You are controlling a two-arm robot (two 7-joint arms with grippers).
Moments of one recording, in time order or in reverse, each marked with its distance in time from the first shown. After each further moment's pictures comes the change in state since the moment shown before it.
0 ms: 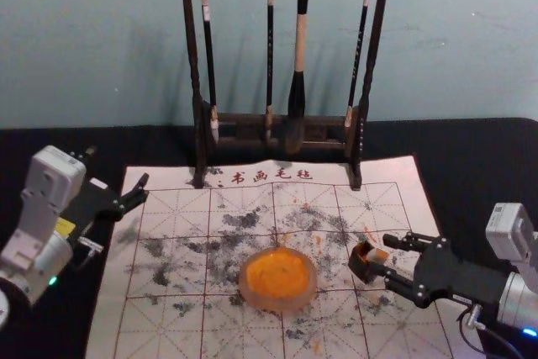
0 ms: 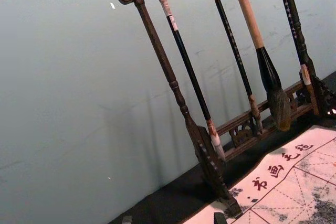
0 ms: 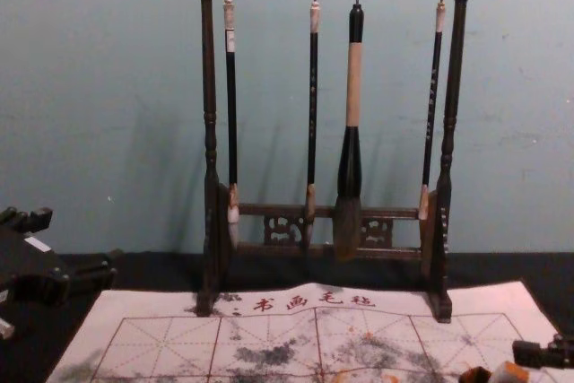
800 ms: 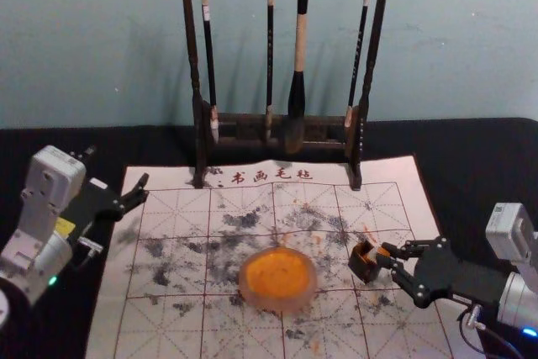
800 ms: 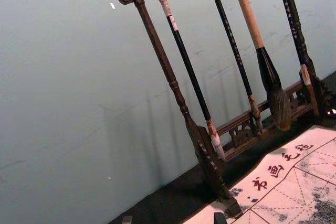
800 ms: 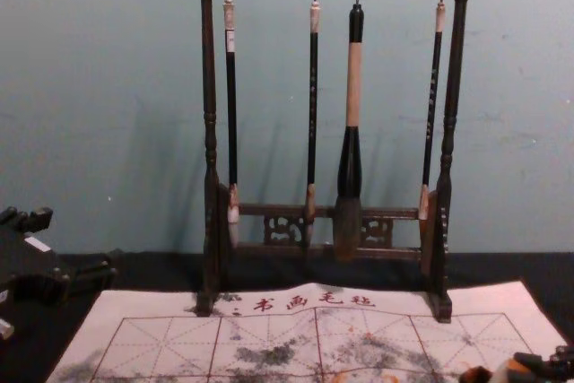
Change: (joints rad) left arm 0.000 0.000 0.000 0.000 0.000 0.000 0.000; right arm 0.000 0.000 0.000 0.000 0.001 0.000 0.000
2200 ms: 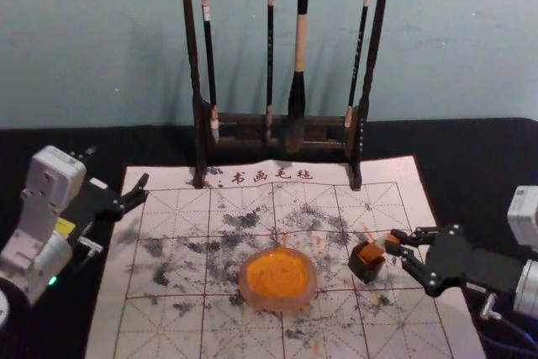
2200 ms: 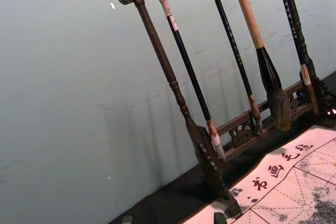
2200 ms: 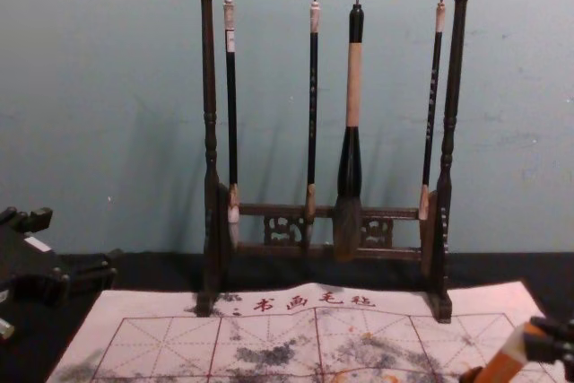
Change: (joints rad) left arm 0.000 0.000 0.000 0.000 0.000 0.000 0.000; right arm -0.035 0.049 0.039 -0.104 0.041 0.049 0.005
